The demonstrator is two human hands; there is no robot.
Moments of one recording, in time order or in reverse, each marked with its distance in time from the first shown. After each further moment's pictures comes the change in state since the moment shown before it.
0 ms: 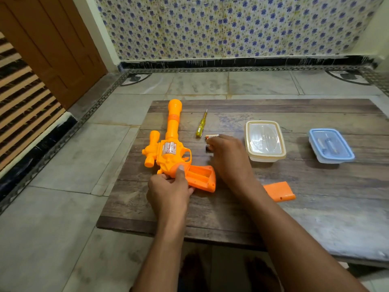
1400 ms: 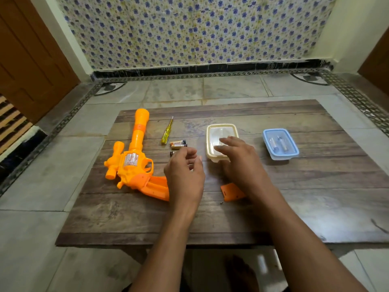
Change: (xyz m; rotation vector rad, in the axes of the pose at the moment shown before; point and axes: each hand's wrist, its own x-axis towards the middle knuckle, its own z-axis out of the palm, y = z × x) left_hand -0.039 0.002 0.091 0.237 -0.222 0.664; right_hand -0.036 0.084 -0.078 -0.135 -0.022 0.061
